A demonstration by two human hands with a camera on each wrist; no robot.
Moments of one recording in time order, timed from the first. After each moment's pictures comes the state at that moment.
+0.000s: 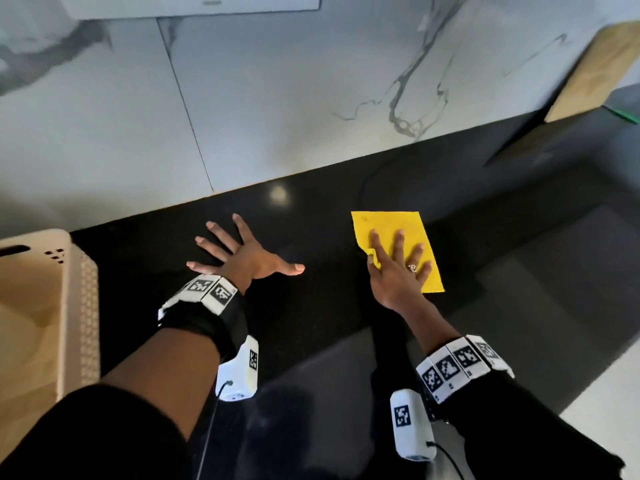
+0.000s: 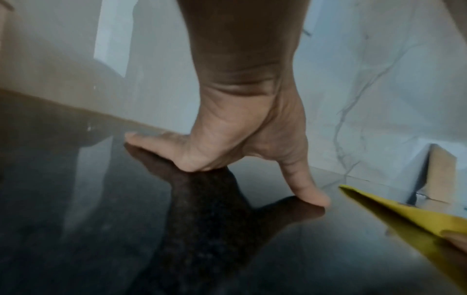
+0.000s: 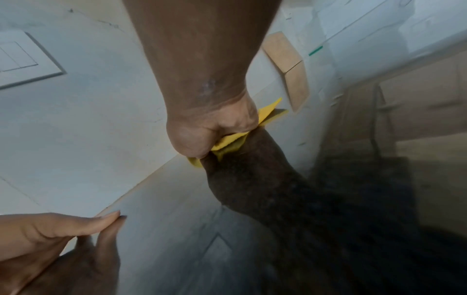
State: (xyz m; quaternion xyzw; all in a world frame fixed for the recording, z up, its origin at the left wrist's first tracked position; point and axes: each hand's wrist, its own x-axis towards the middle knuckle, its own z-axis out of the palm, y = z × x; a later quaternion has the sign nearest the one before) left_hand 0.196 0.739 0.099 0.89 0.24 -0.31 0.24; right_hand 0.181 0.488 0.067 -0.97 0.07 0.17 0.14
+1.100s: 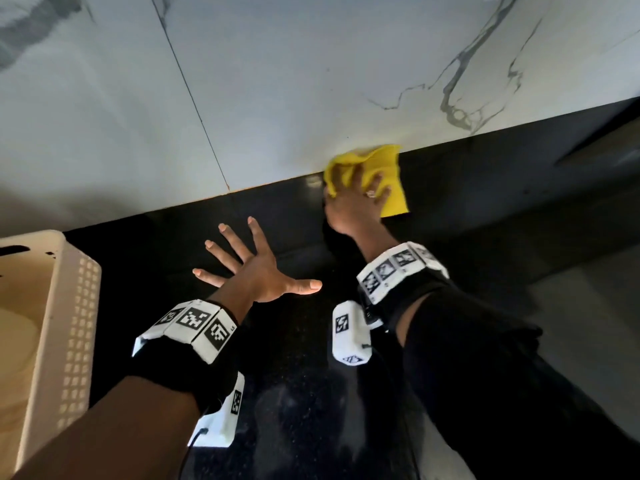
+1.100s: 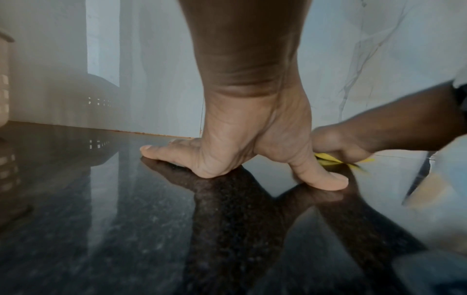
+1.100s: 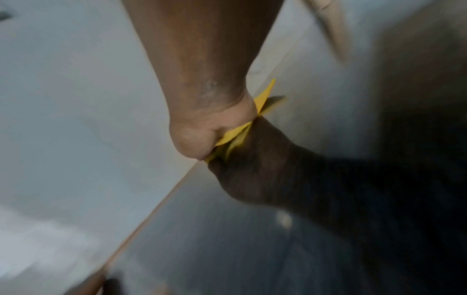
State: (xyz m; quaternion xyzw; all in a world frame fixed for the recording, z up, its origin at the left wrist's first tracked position) left_hand 0.198 0.740 0.093 0.89 0.21 -0.33 0.24; right_hand 0.336 0.600 0.059 -0.98 -0.04 0.15 0.14
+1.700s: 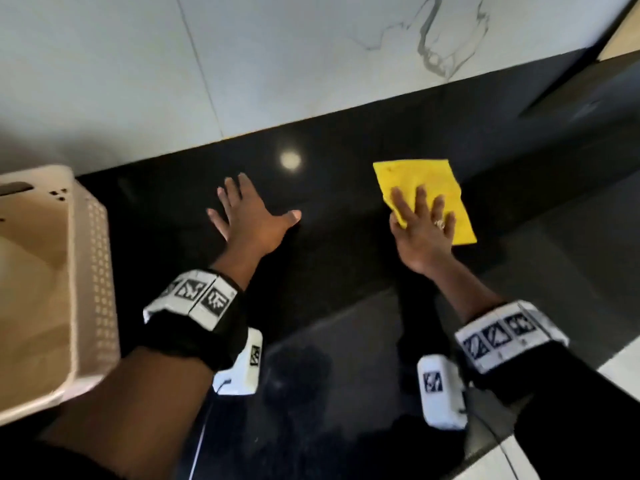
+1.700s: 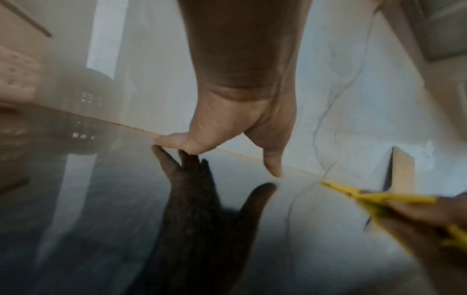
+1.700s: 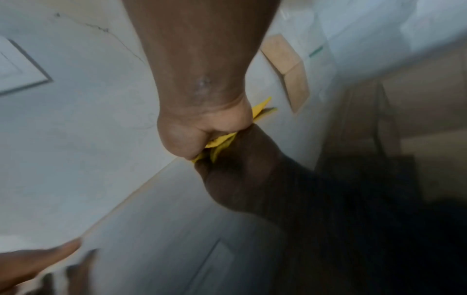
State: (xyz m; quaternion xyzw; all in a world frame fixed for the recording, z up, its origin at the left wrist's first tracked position) left_hand 0.151 0.749 0.084 0.92 0.20 -0.11 0.30; right_hand 0.162 0.490 0.053 -0.99 0.05 0.12 0.11
